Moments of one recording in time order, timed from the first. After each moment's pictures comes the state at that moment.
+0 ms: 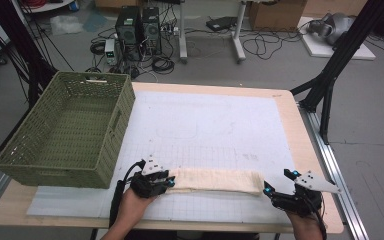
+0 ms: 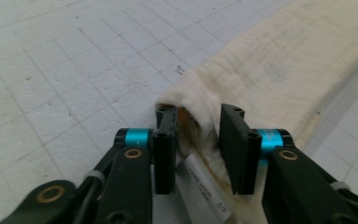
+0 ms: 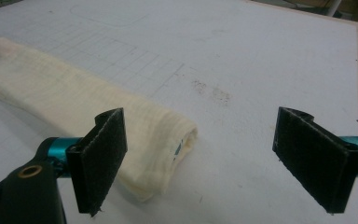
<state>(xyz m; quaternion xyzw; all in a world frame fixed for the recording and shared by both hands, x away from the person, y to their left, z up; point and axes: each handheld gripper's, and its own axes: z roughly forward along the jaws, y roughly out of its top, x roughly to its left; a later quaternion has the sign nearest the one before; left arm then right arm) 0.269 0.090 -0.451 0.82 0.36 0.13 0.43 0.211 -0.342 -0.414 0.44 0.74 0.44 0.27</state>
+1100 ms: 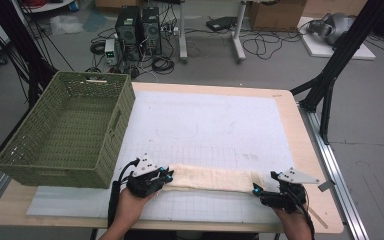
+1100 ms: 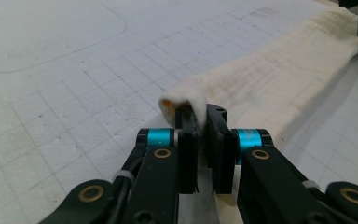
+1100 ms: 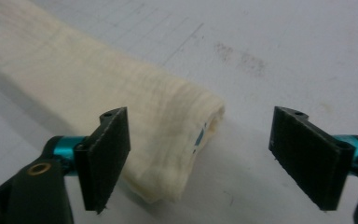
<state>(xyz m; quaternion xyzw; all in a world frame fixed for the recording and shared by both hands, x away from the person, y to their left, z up) 0.264 0.098 -0.439 0.79 0.34 0.14 0.49 0.234 -0.324 -0.441 0.45 0.77 0.40 0.21</state>
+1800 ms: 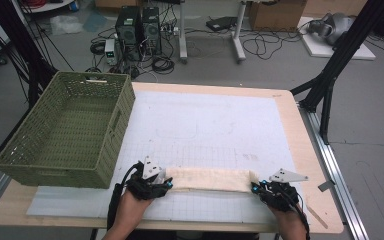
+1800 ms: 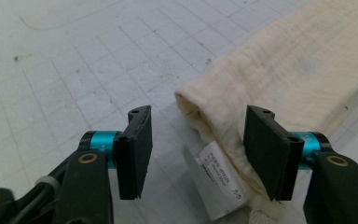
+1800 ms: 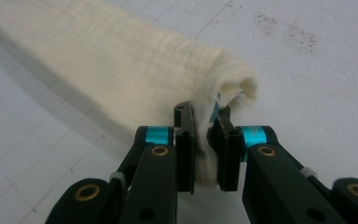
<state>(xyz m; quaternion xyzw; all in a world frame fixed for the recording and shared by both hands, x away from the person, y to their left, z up) 0.260 0.092 -0.447 0.81 0.38 0.19 0.39 0.236 -0.311 -0.448 0.44 0.80 0.38 0.17</state>
